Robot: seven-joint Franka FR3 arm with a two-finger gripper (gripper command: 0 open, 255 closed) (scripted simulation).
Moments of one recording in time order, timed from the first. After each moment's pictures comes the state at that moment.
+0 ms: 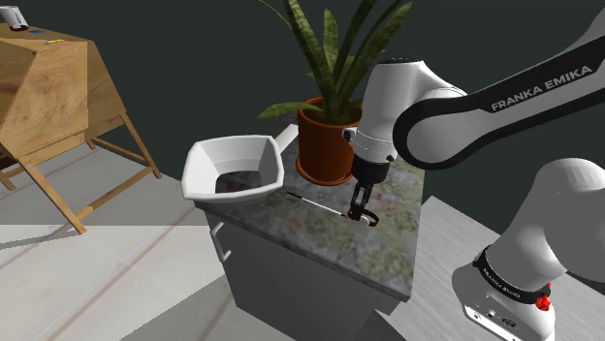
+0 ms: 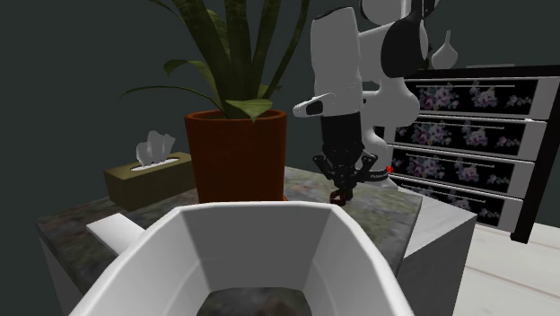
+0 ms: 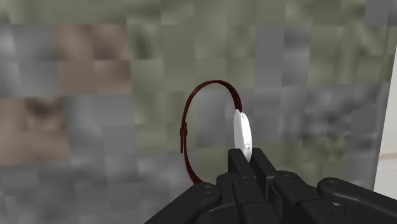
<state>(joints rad) 0.30 -0.43 0.18 -2.74 0.29 2.28 -0.12</state>
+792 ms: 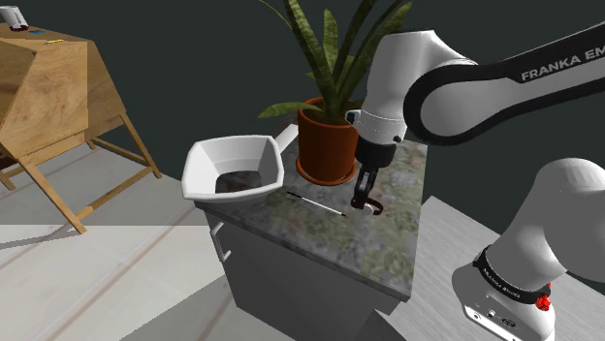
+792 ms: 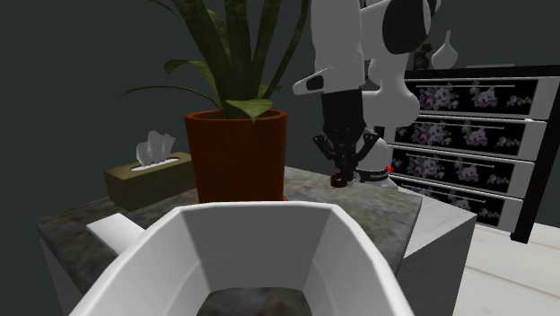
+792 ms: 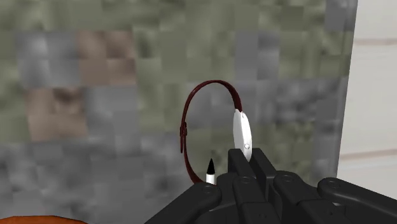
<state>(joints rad) 0.30 -0.51 0.16 -2.68 0.27 2.14 -0.10</state>
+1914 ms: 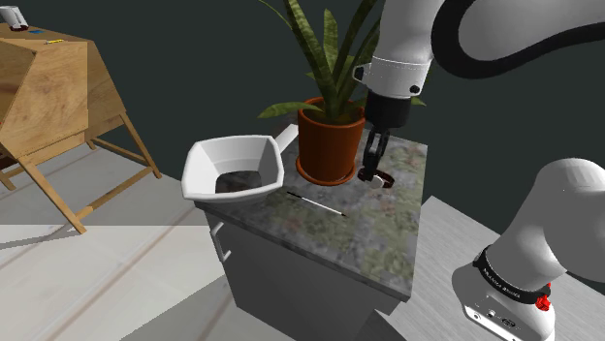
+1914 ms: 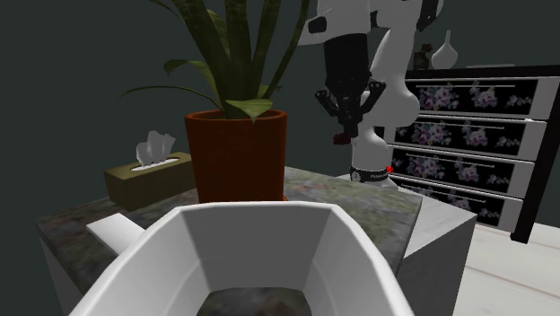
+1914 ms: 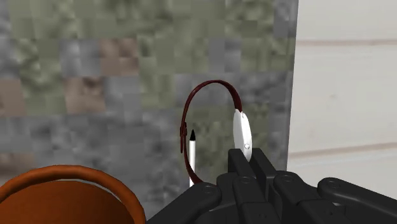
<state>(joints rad) 0.29 -0.59 0.14 -2.51 0.24 1.89 -0.06</state>
